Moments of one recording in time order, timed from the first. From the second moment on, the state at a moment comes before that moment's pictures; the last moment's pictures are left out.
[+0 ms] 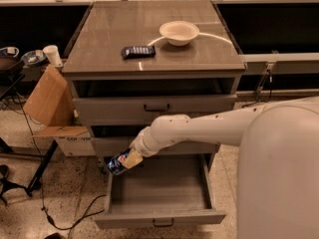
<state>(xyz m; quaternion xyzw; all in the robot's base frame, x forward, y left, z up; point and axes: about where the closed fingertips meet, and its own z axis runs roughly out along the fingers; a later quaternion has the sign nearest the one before) 0.601 0.096 0.535 -0.57 0.76 0.15 0.29</state>
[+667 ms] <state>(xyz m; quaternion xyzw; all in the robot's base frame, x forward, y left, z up) 0.592 0.089 0.431 -0.51 0.80 0.18 0.25</state>
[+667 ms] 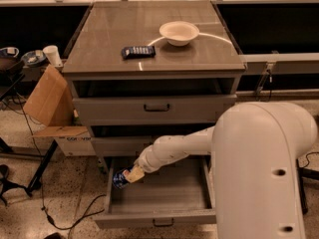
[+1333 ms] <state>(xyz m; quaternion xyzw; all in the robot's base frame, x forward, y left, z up) 0.583 0.095 0.338 -0.45 0.83 0.22 0.25</state>
